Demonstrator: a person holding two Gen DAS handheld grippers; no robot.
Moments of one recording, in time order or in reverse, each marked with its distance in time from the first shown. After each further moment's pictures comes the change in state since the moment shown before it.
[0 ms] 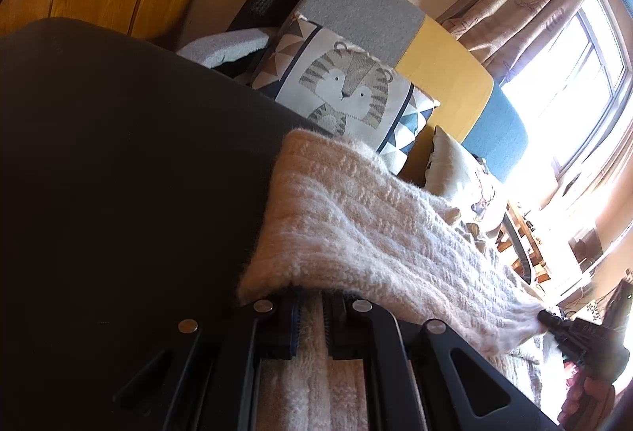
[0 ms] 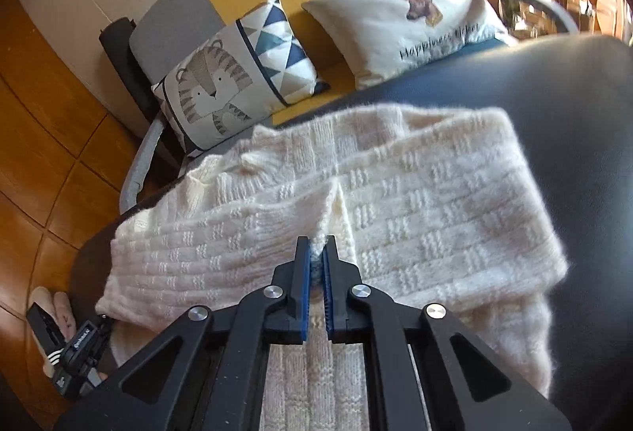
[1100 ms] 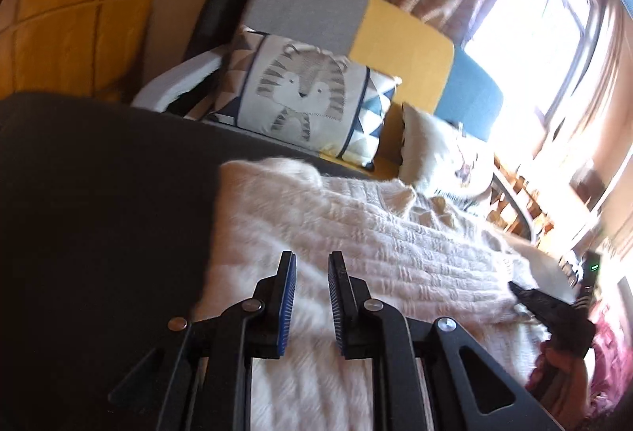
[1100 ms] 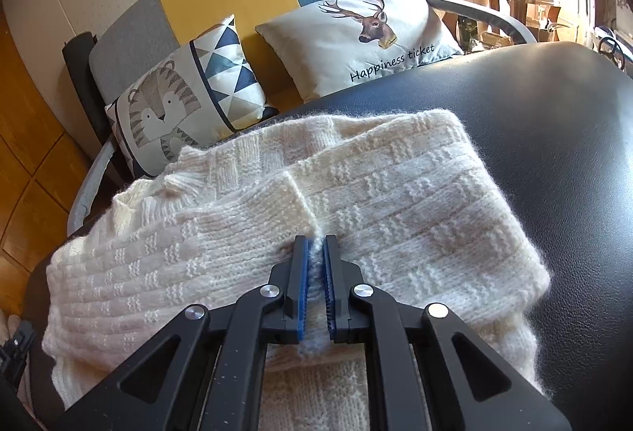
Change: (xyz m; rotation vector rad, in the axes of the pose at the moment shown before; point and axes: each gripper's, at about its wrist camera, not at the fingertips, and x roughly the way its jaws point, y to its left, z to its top) left arm 0.000 -0.058 0.014 0.265 0.057 0.044; right arm 0.037 -0.032 -0.015 0.087 -0.058 -0.112
